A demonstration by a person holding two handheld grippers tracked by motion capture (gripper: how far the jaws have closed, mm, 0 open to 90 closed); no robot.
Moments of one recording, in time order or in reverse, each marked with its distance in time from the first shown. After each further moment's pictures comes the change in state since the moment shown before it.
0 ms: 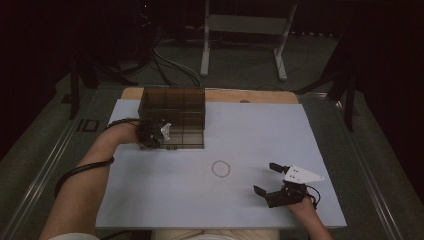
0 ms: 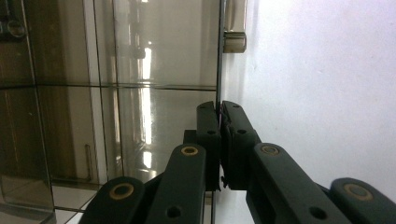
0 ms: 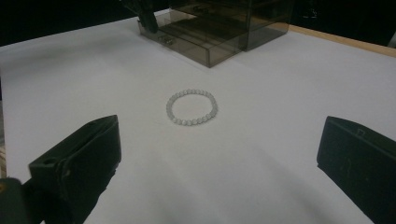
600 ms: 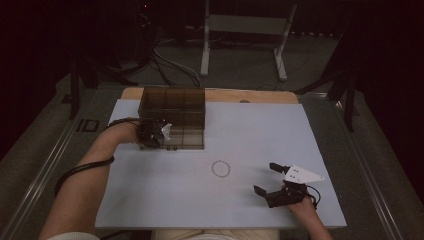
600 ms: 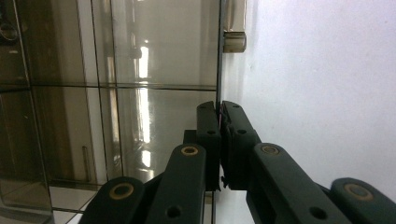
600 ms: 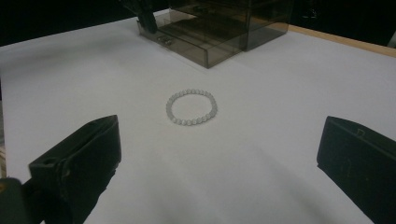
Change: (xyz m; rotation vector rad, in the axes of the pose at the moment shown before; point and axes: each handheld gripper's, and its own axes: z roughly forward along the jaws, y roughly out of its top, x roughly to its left) left arm 0.001 0.001 0.000 0.006 -0.012 0.008; right arm -0.001 0.000 0.000 -0.001 0.000 -0.001
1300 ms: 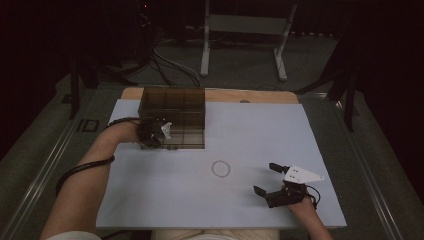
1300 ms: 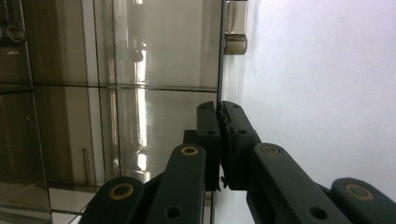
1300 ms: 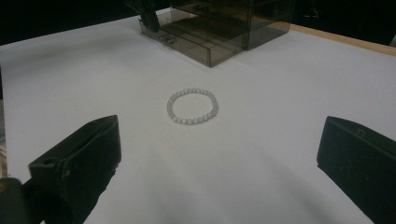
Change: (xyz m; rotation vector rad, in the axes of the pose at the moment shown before) left arm 0.002 0.001 0.000 -0.017 -0.011 -0.018; right arm 0.000 0.000 0.000 0.005 0.004 -0.003
